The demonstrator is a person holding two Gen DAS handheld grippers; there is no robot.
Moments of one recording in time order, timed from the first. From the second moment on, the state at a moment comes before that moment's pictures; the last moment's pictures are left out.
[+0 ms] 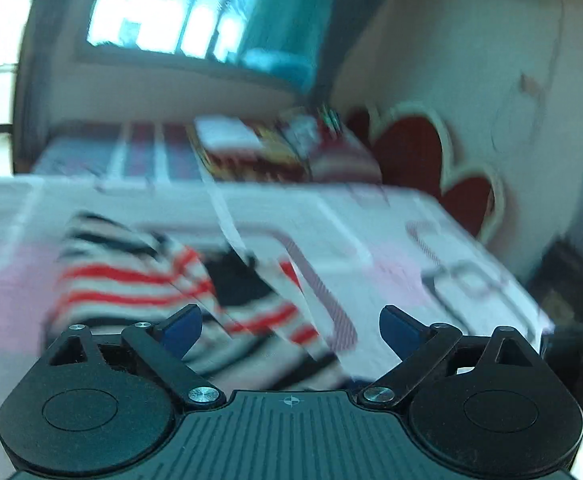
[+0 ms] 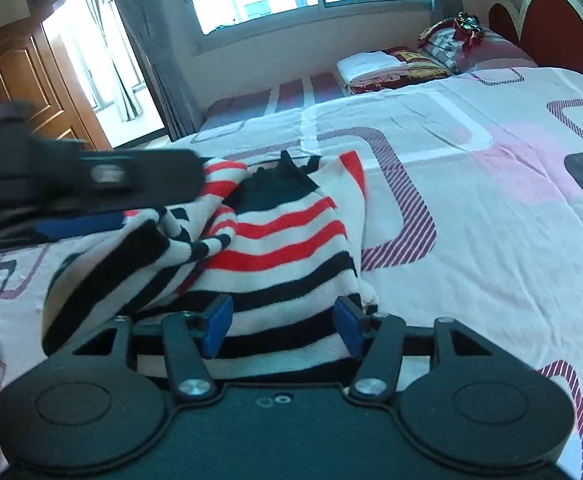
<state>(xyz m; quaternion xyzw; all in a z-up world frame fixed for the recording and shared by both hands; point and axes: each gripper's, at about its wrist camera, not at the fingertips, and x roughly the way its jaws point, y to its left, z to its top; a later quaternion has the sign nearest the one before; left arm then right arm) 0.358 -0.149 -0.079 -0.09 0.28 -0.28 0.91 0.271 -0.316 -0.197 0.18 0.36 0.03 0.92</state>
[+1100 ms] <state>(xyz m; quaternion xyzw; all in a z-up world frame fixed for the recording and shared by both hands) 0.391 -0.054 -0.145 -0.06 0.32 -0.07 0.94 0.364 -0.285 -0.210 0.28 0.40 0.14 0.86</state>
